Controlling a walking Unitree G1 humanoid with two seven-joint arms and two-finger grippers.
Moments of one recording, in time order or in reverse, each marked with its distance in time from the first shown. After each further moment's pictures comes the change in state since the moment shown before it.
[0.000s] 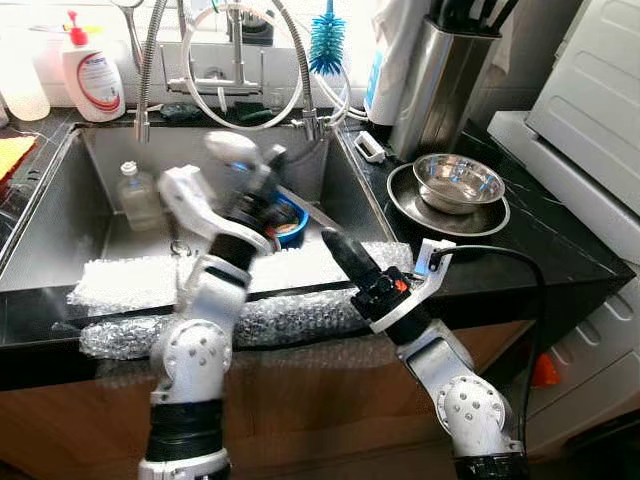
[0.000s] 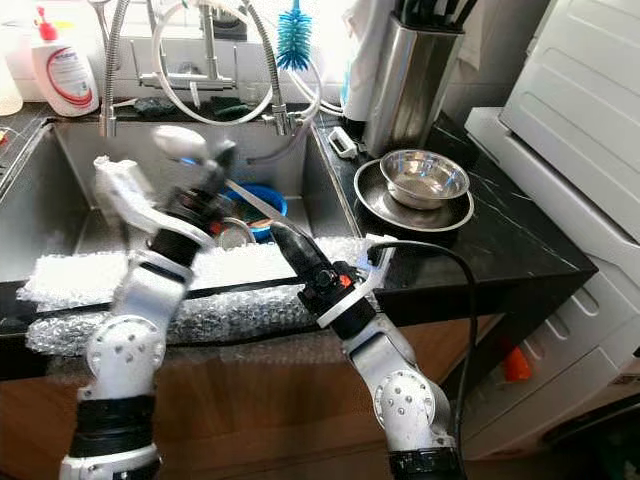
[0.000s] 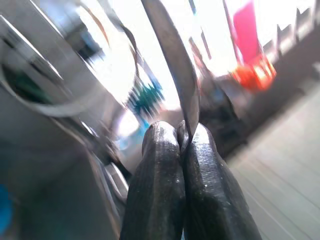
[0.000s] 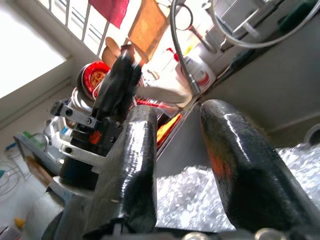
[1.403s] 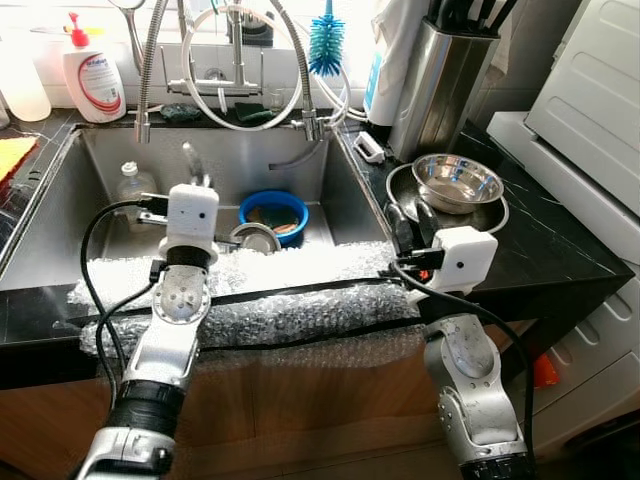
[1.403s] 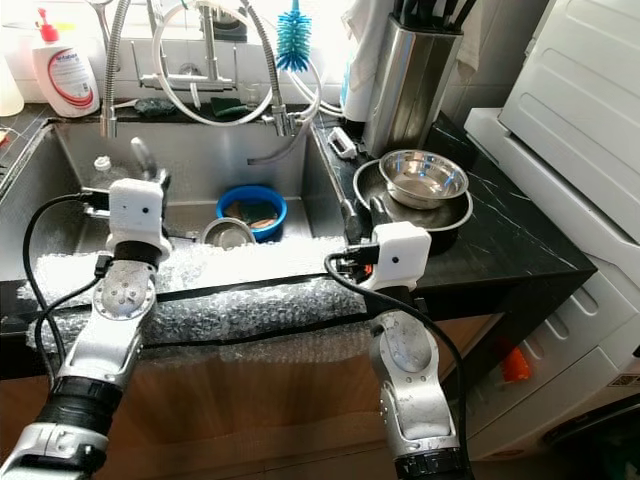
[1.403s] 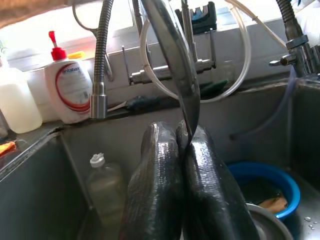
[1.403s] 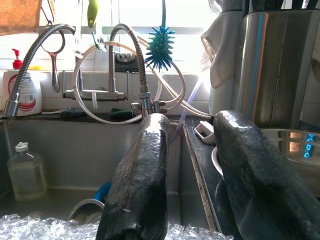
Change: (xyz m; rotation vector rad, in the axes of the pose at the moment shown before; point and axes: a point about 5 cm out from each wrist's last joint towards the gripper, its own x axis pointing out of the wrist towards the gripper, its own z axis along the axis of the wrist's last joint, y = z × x) left arm 0.001 0.077 -0.017 1.217 0.134 0.260; right arm -0.011 -0.013 0.036 -1.023 -0.162 -0.537
